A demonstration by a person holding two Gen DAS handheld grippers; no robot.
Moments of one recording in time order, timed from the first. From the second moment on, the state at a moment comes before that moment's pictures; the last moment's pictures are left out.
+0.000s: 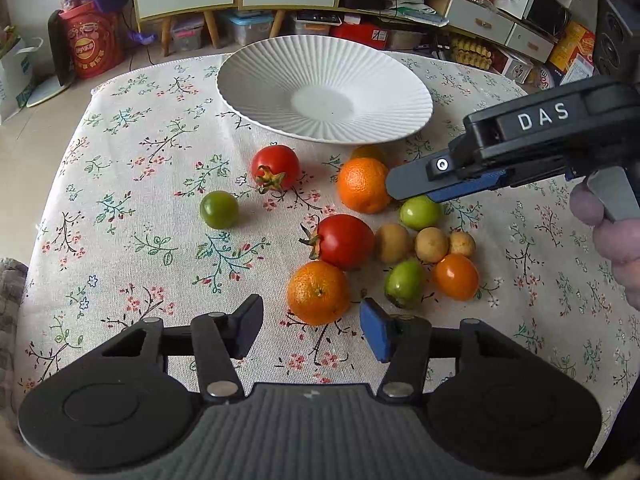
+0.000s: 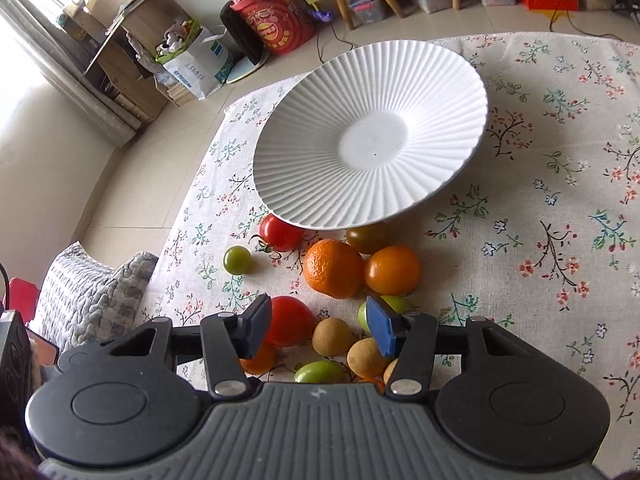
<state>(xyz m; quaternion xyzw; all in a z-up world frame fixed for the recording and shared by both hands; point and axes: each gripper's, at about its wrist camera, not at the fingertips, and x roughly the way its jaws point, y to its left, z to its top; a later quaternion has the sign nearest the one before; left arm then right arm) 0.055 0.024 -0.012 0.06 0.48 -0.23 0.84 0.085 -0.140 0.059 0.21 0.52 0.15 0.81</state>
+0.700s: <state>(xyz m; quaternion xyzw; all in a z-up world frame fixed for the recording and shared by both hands) 0.067 0.012 -0.019 0.07 0.49 -0.22 0.84 0.102 -0.117 0.043 0.17 0.53 0.08 0.83</state>
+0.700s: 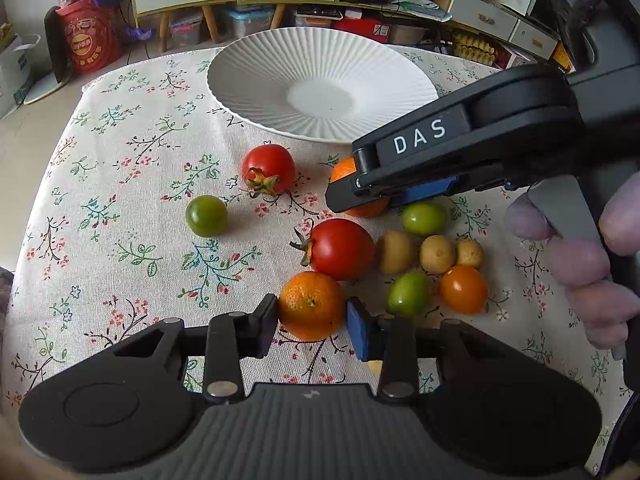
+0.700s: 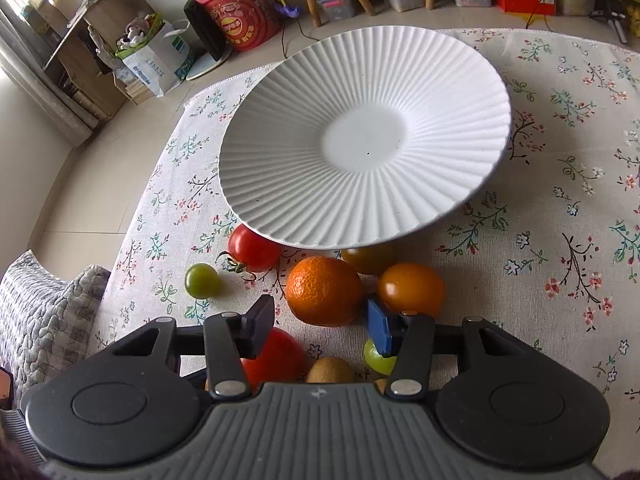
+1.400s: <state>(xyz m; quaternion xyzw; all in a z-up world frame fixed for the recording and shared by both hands) 0.074 0.012 0.013 0.06 0.46 -0.20 0.86 0.095 -0.134 0.080 0.19 0.51 0.09 0.83</state>
